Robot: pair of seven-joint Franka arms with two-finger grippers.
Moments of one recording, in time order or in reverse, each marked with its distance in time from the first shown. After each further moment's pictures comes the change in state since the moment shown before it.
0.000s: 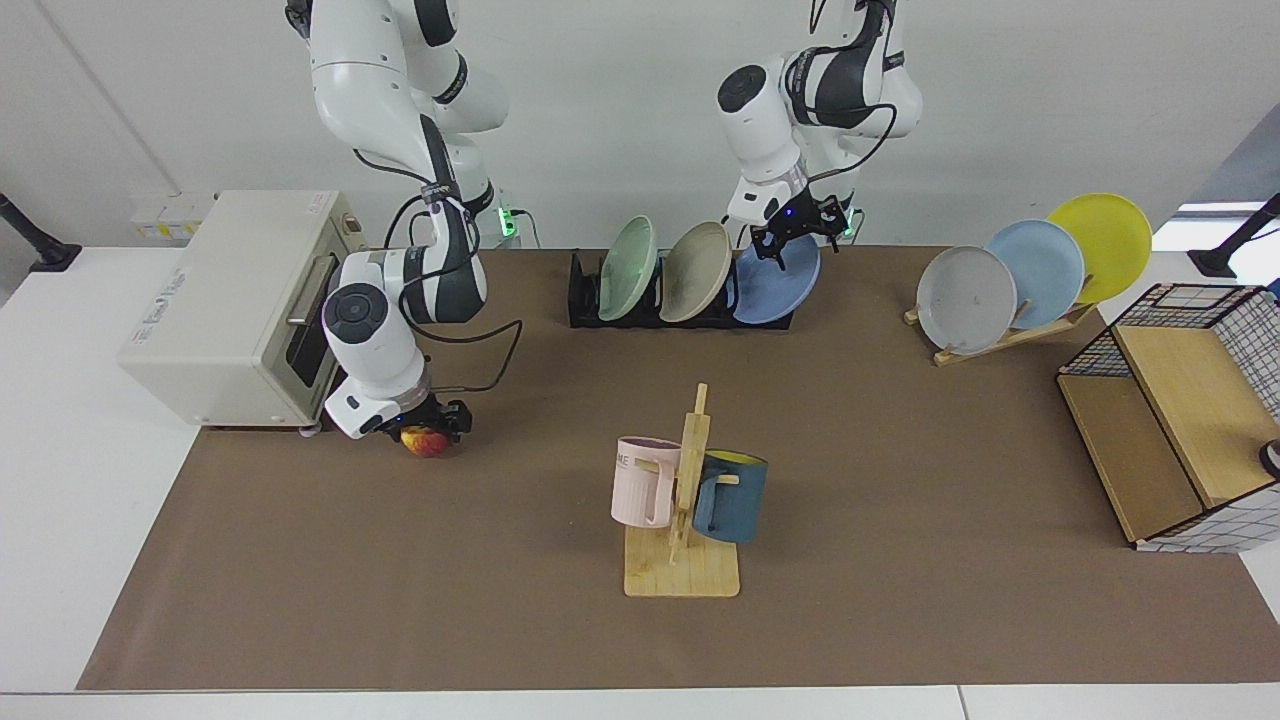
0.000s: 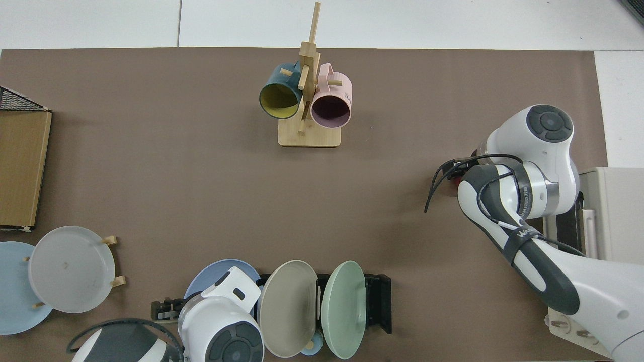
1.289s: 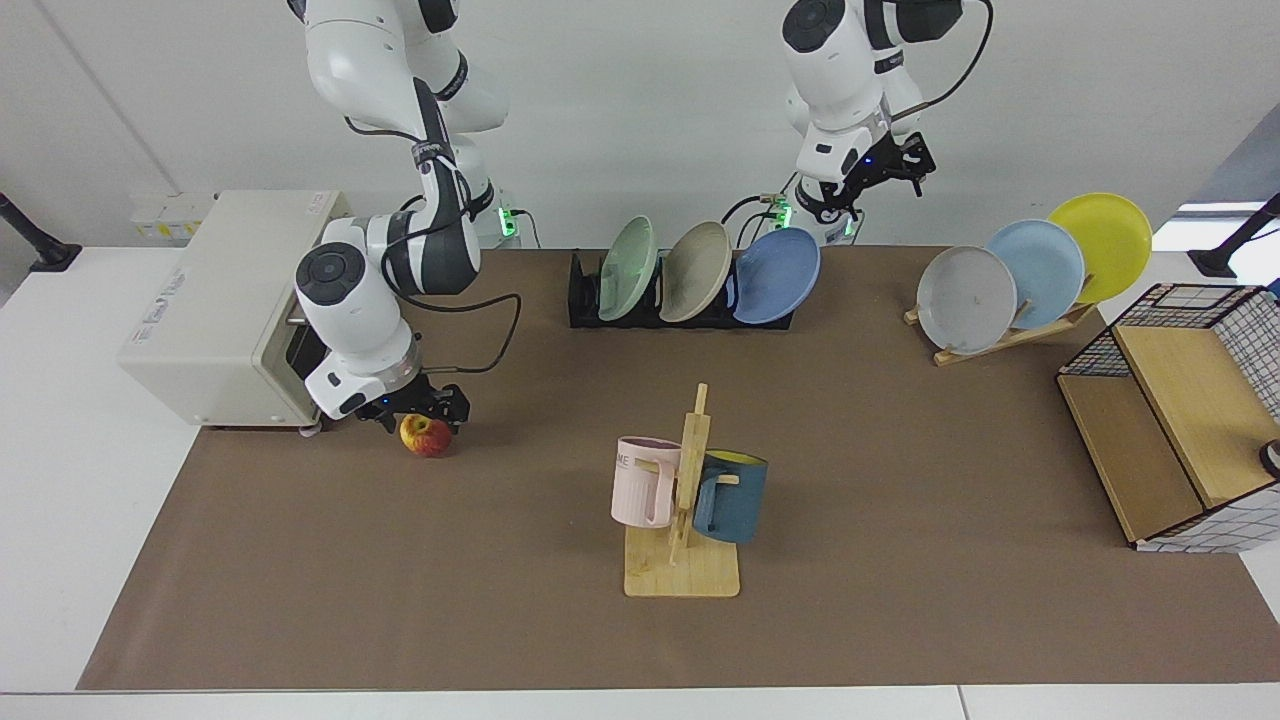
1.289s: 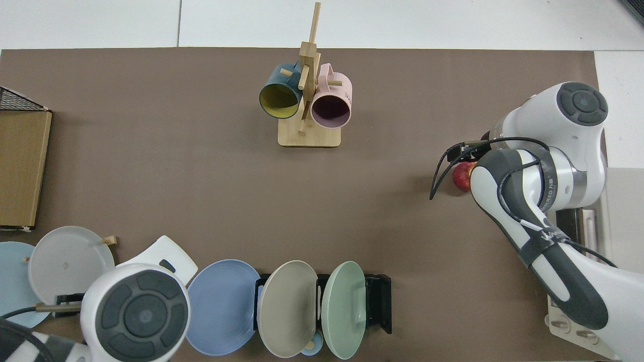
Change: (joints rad) left arm 0.062 0.006 0.090 0.346 0.096 -0.439 0.246; right arm 0.010 -0.056 0.000 0.078 0.045 -0.087 0.008
